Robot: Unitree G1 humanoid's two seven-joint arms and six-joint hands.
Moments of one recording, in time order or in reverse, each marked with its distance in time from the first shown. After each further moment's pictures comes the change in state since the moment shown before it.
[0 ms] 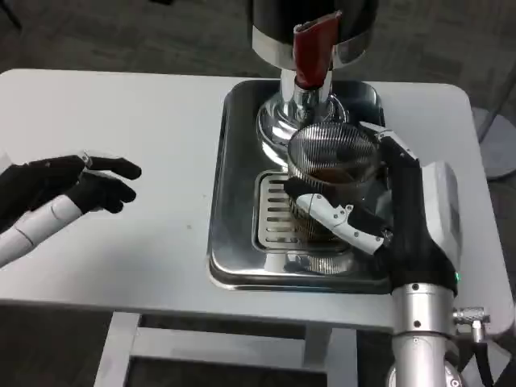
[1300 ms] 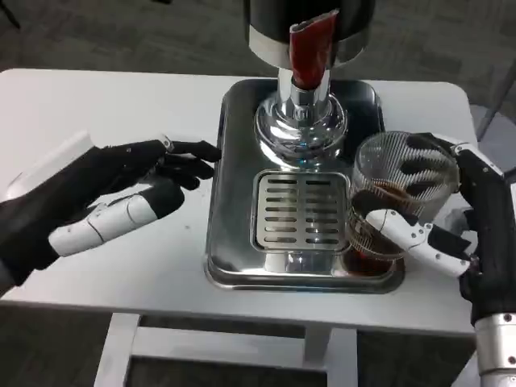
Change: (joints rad) left arm -0.079 -0.009 -0.132 -0.121 0.003 0.000 -0.008; right arm 0.243 -0.053 -0.136 -0.381 0.083 0.058 0.221
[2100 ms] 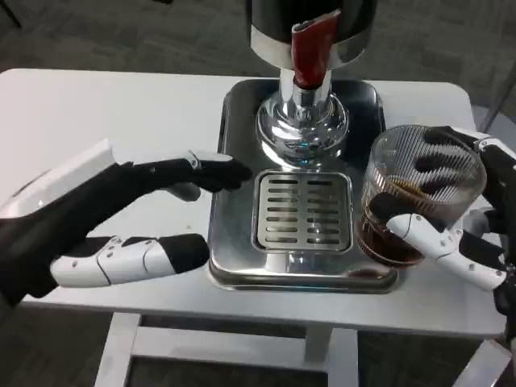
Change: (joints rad) left arm 0.102 0.053 0.063 -0.205 0.000 -0.028 -0.055; right arm 0.119 -0.003 -0.027 -0.252 0.053 0.072 0.137
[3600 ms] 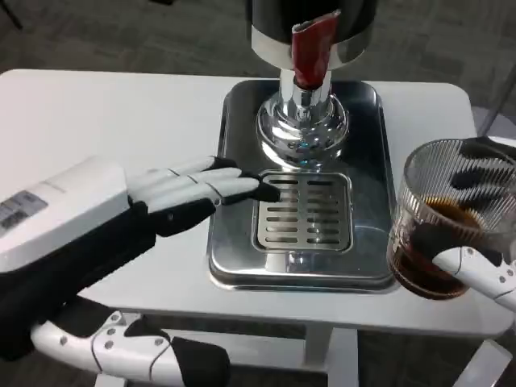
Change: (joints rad) left arm 0.186 0.061 0.198 -0.272 0.028 -0.071 -0.047; right arm 0.190 -0.081 -0.130 -0.257 0.114 0.011 0.154
